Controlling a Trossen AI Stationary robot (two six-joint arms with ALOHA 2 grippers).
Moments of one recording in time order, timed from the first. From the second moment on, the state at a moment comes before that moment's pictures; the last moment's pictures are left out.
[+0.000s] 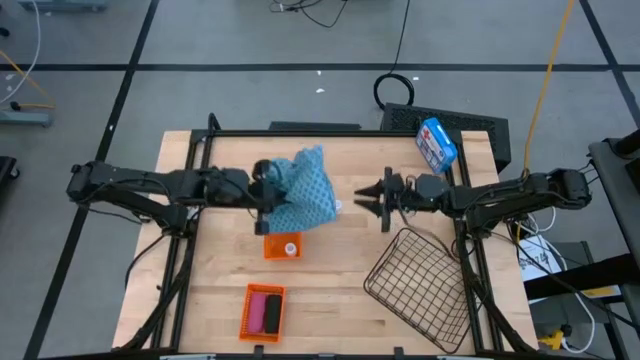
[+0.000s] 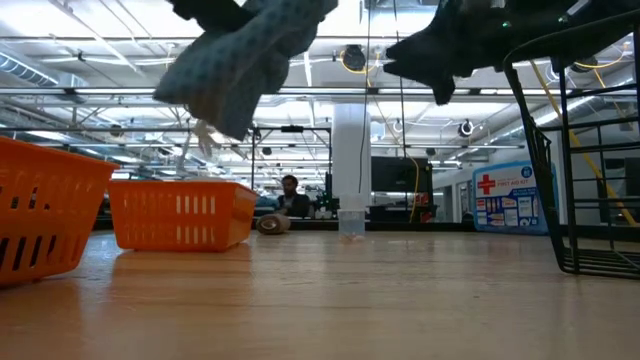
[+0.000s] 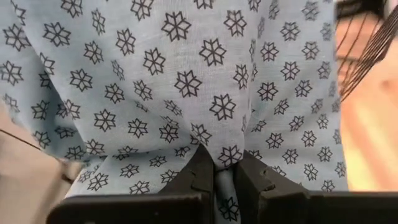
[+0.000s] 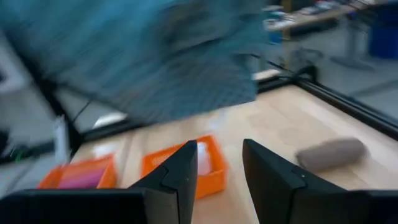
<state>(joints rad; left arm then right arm) -0.06 1.12 0.96 -0.31 -0.19 0.21 -0.05 1.12 0.49 0.56 0.04 0.25</state>
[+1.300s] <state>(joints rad) -0.08 1.47 1.36 -0.75 -0.45 0.34 -0.14 1.45 0.78 0.60 -0.11 0.55</state>
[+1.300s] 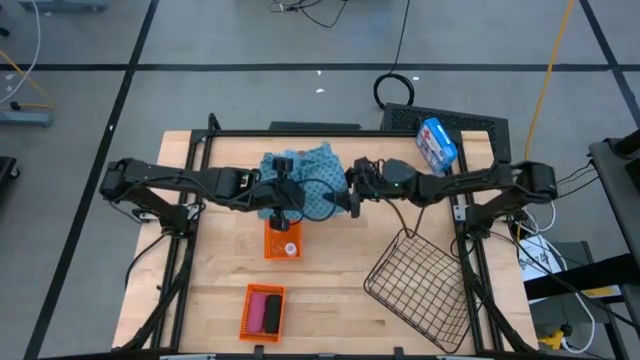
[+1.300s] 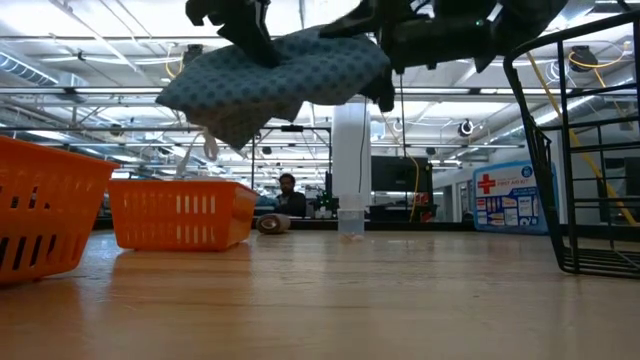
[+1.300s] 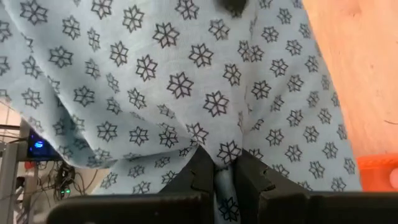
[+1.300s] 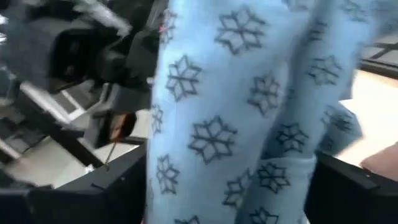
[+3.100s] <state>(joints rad) -0.12 1.15 1.39 -0.73 -0.45 0.08 0.30 0.60 0.78 -0.28 -0.24 0.24</state>
